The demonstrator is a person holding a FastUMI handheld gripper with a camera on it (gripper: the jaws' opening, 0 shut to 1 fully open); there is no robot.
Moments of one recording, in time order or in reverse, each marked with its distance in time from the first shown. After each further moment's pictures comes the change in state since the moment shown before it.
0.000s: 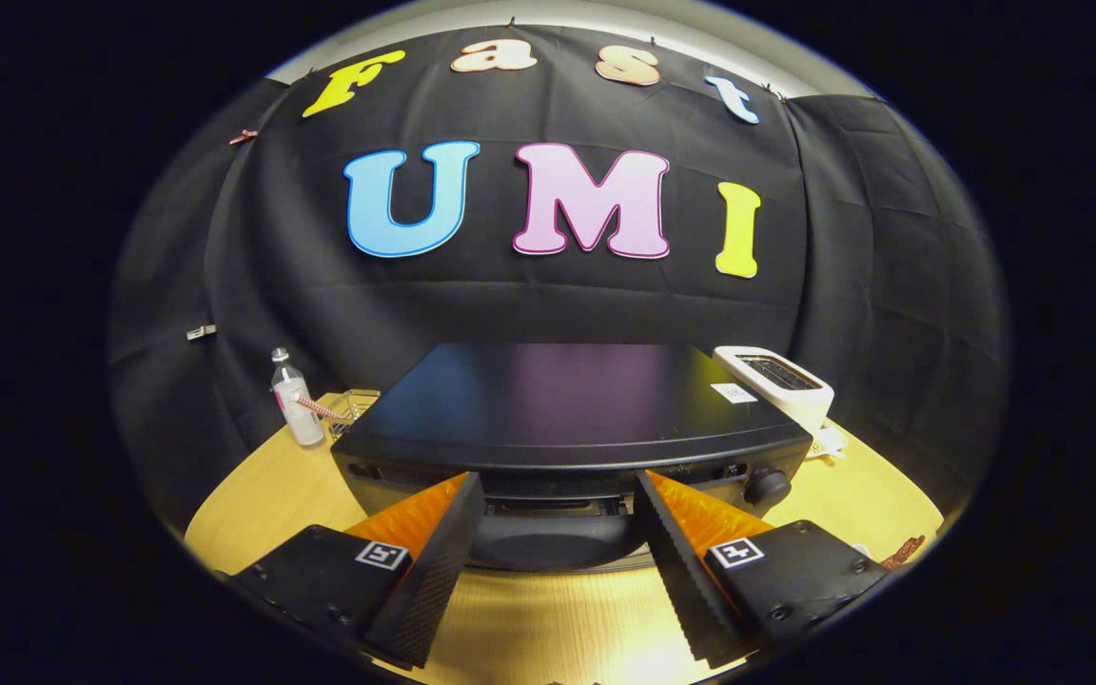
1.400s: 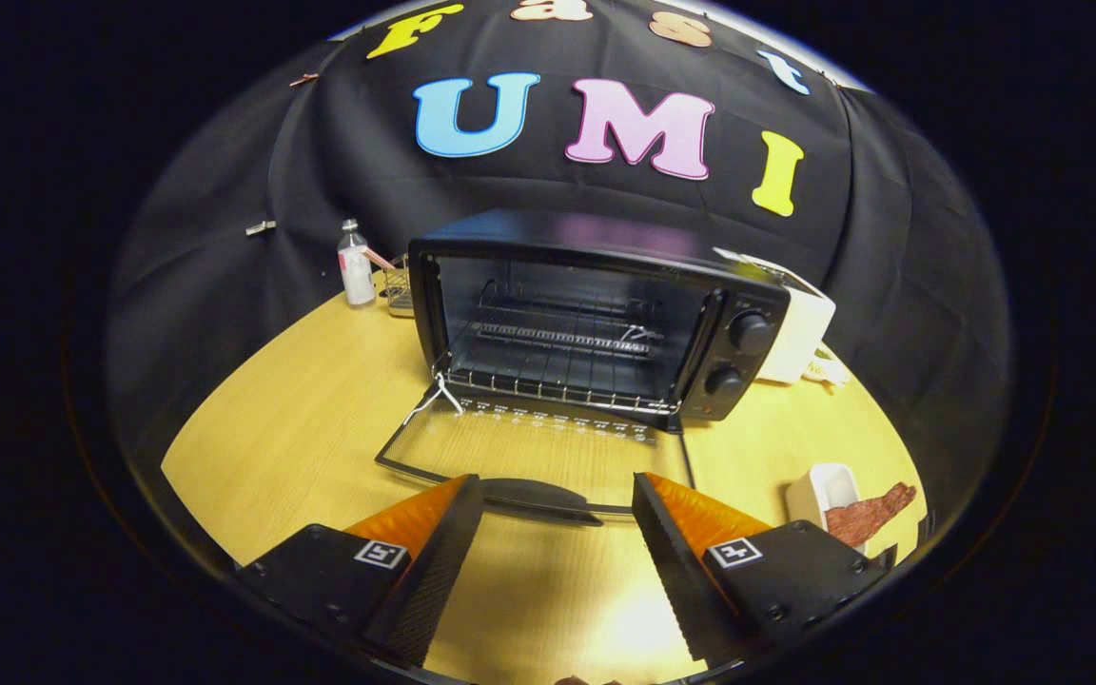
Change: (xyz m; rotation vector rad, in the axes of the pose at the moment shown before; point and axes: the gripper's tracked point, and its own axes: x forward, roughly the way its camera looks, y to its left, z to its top) arm -0.120 -0.031 -0.090 -0.133 0.254 0.120
